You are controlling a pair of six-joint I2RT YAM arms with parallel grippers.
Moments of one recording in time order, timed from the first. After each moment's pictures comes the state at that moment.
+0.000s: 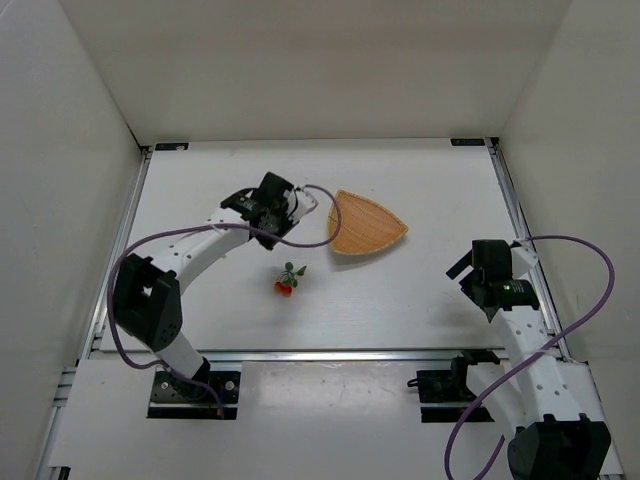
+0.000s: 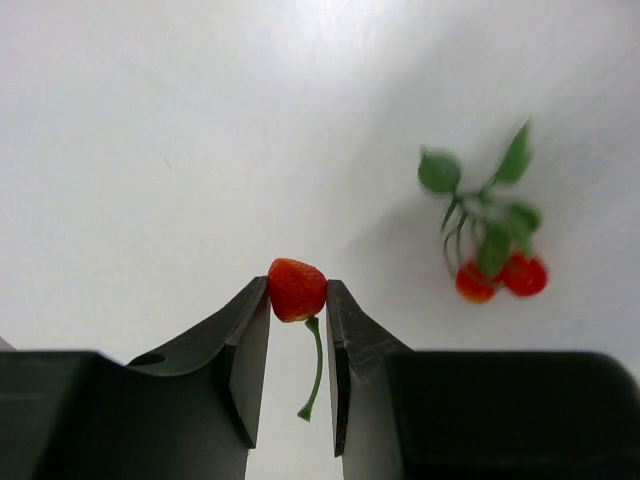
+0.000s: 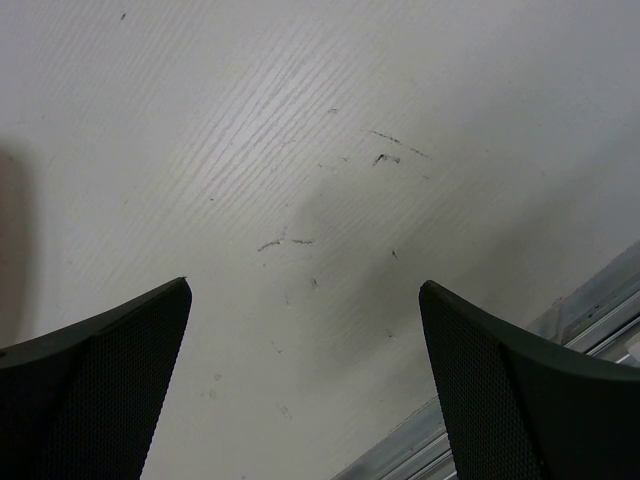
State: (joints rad) left arm -0.56 1.61 1.22 -0.72 -0.15 0.38; right arm 0.07 0.78 0.63 -0.80 0.38 0.78
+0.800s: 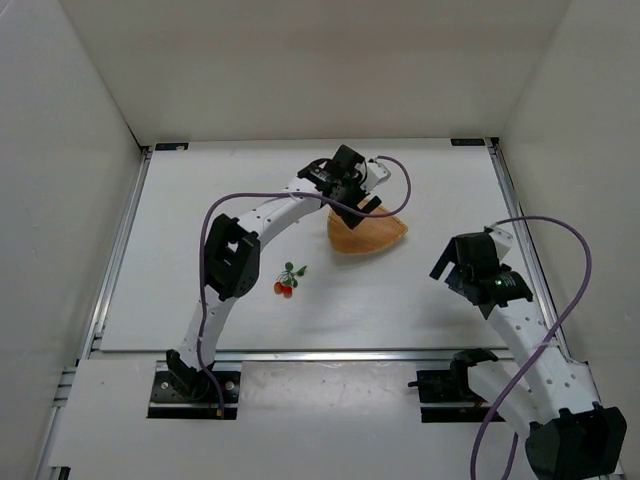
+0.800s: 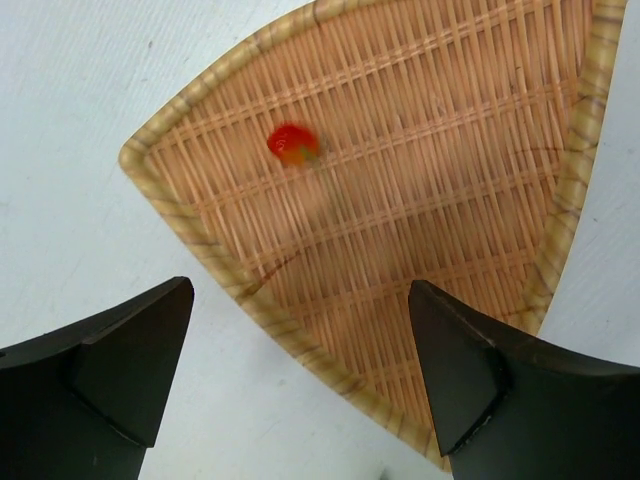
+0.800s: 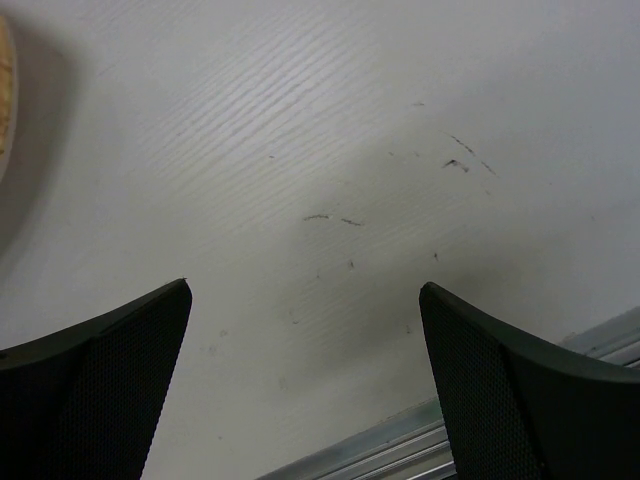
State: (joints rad) left arm -0.72 2.27 2.06 -0.69 0.05 0.29; right arm 0.21 0.82 0.66 -0.78 0.35 0.64
